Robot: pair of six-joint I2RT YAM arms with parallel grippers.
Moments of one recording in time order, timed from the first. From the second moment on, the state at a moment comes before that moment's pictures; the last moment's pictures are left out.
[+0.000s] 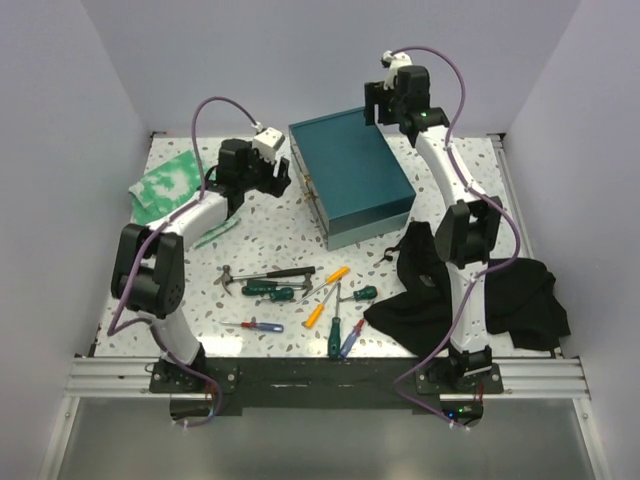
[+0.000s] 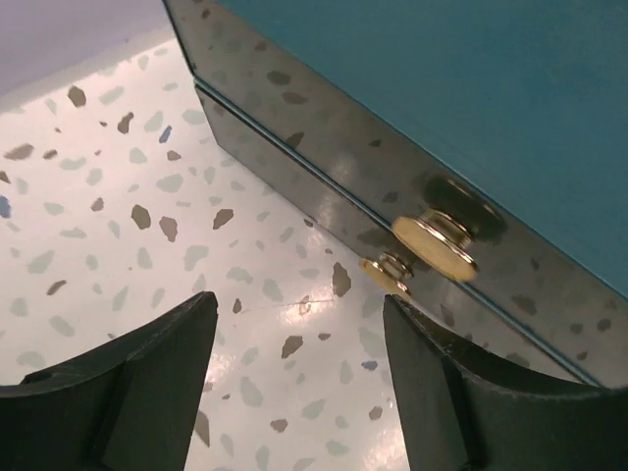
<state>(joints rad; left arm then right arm) -0.27 1.75 1.21 0.10 0.26 0.13 0.24 2.31 2.36 -0.47 -0.02 0.03</state>
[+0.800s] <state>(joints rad) -0.23 2.14 1.44 0.07 0.47 -0.47 0.24 2.25 2.21 -0.50 -0.02 0.02</state>
